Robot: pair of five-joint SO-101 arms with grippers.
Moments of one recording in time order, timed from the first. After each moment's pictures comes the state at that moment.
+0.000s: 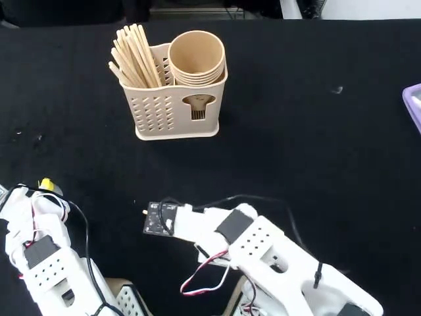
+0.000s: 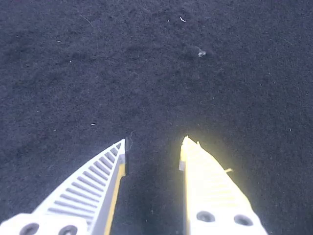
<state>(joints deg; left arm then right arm) -43.3 -76.6 88.2 34.3 16.1 -44.7 -44.1 71.5 62.9 34.2</state>
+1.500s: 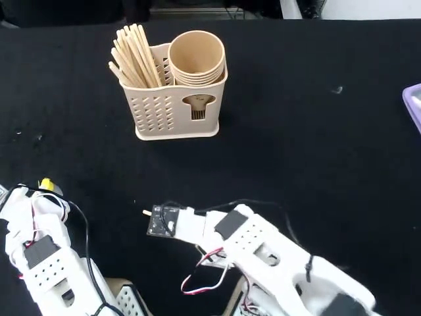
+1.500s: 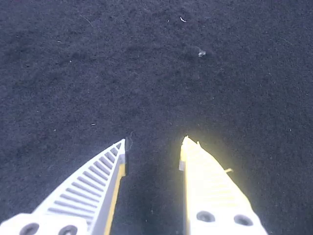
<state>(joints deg) -43.3 -76.6 88.2 34.2 16.1 -43.8 -35.4 73.6 56.9 34.4</state>
